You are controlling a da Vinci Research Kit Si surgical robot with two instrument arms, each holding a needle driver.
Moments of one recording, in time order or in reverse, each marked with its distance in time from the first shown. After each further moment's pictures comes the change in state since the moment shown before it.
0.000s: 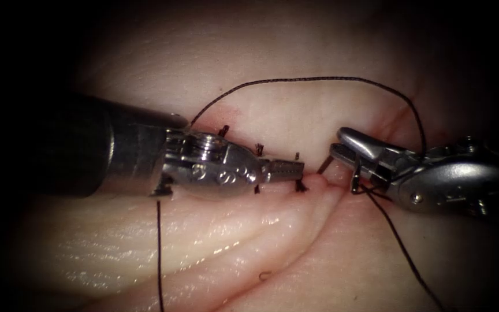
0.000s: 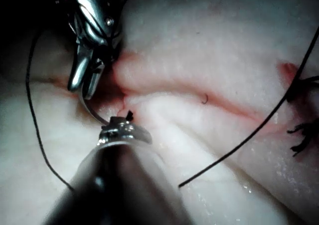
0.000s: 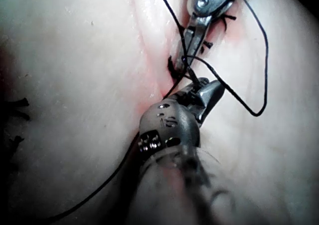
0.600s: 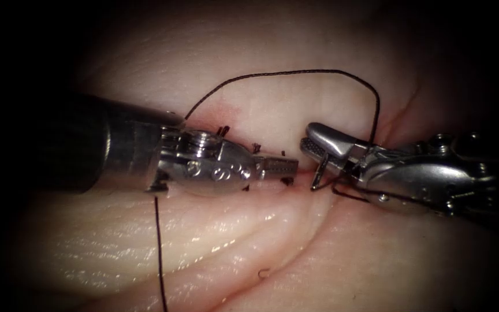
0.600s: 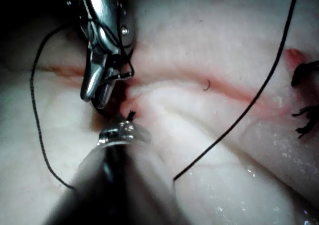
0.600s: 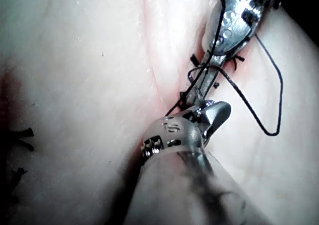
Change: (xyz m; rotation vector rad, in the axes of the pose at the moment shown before) right arm 0.001 -0.004 0.001 0.032 -0.051 -0.272; left arm -0.002 0.000 0.000 0.002 0.001 0.025
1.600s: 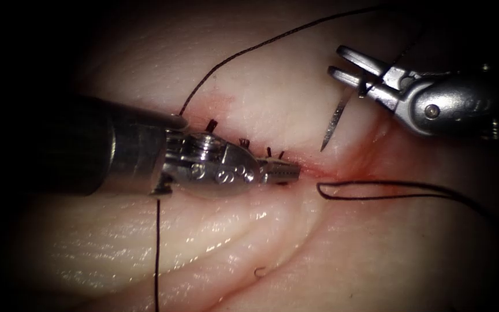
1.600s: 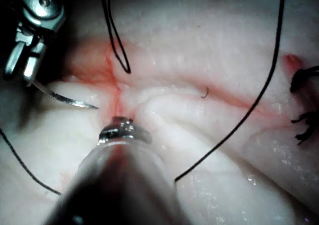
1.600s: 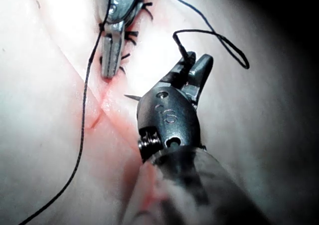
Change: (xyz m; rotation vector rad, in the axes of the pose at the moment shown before) right arm -0.004 0.010 0.001 -0.067 0.113 0.439; left arm 0.000 0.000 0.000 -0.018 -0.025 0.012
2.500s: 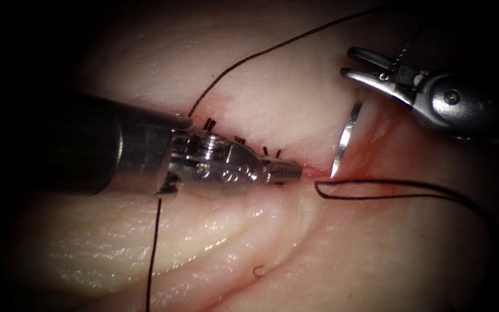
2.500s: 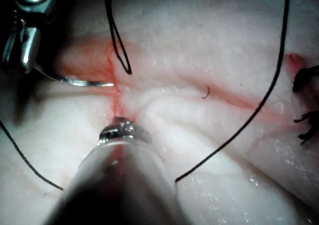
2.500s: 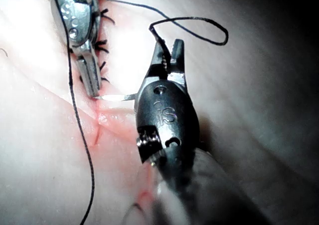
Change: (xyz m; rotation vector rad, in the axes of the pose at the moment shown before) right arm 0.001 0.002 -0.001 0.020 -0.009 0.317; left arm -0.001 0.000 0.000 -0.009 -0.011 0.005
